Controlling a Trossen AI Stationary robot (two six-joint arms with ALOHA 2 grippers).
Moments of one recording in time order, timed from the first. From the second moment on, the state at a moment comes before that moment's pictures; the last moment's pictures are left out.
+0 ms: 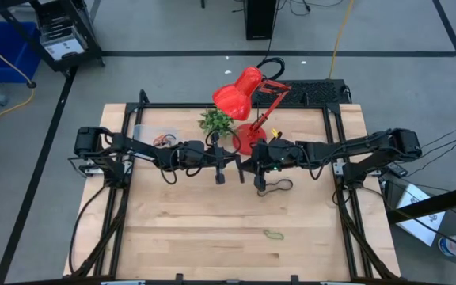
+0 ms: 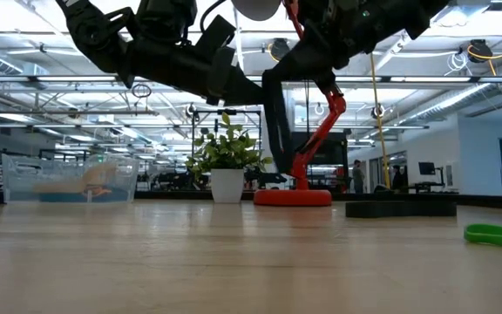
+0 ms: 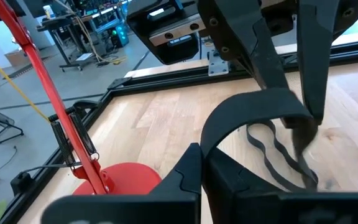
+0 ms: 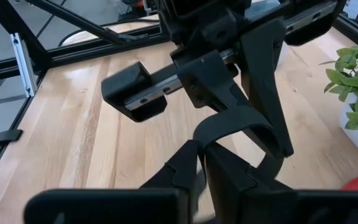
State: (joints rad) left arm 0.07 1.67 0.77 0.70 -0.09 0.21; right arm -0.01 1.39 0.85 0.08 0.00 0.21
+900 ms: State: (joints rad) left arm 0.05 1.30 0.77 0.17 -0.45 0.19; right arm -0.01 1.28 0.81 -0.18 0.00 0.17
